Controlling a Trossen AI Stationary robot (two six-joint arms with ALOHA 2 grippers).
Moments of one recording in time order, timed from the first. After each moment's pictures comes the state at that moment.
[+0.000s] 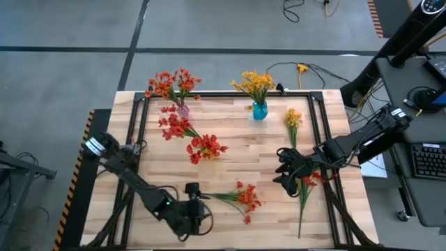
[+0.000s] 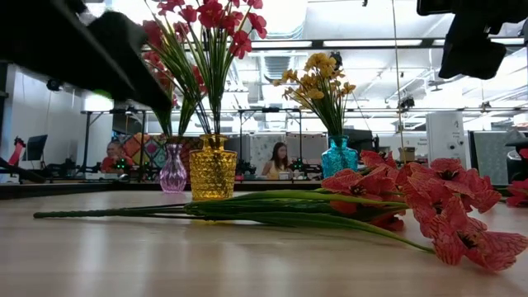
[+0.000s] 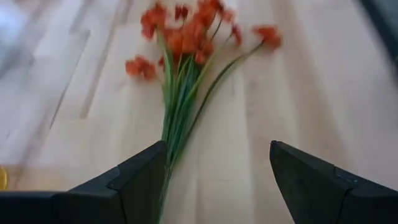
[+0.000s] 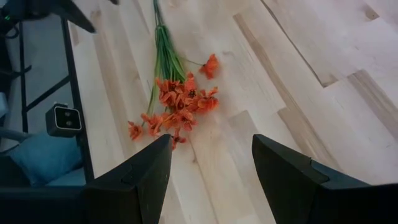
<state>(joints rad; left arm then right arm) -0.73 1.77 1.02 -0.16 -0.63 -0.49 0.44 1.05 0.79 -0.59 0.16 0.91</state>
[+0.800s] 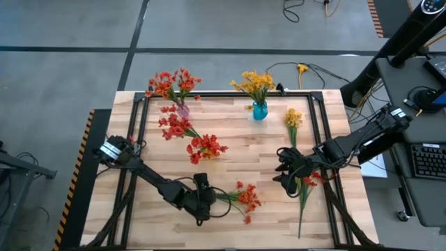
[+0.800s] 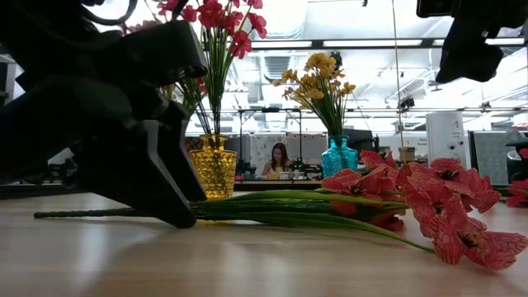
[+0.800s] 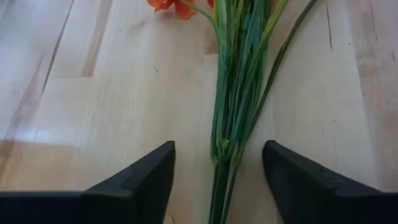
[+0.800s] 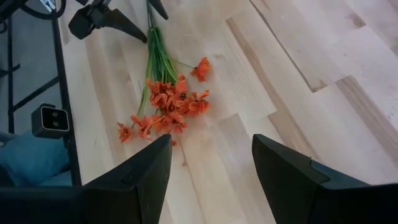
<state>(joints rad) -0.56 1.92 1.01 -0.15 -0.52 -0.45 0.44 1.05 0.78 -0.59 0.19 0.88</state>
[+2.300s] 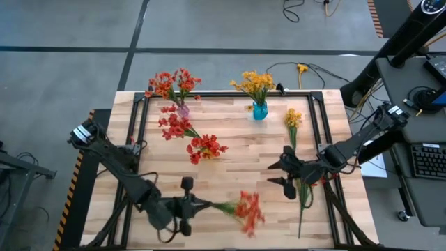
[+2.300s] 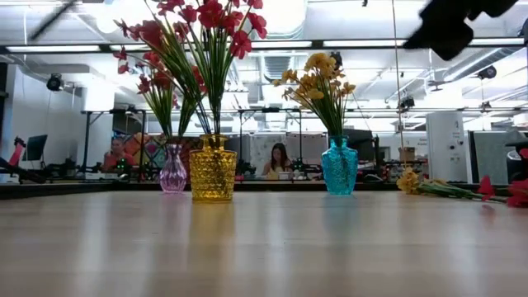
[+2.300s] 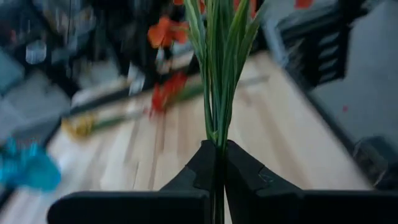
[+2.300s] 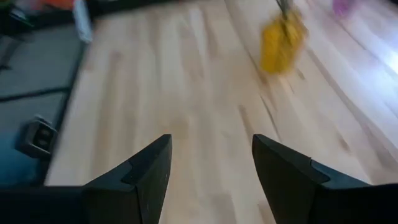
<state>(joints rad) -0.78 1.54 0.99 0.10 -0.79 -0.03 0.55 1.05 0.72 -0.28 0.46 0.51</state>
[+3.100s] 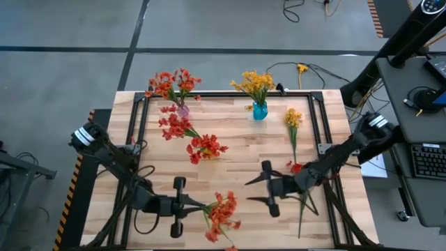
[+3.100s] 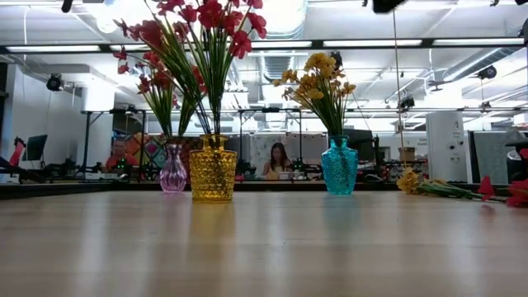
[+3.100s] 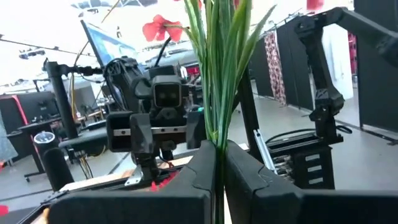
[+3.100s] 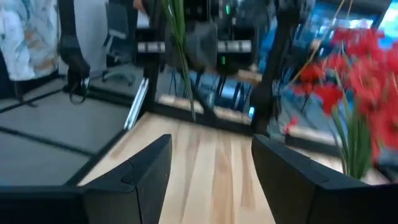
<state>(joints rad) -0.82 1.58 0.67 1.16 -0.74 0.35 0.57 1.47 0.65 0.83 0.42 -0.20</state>
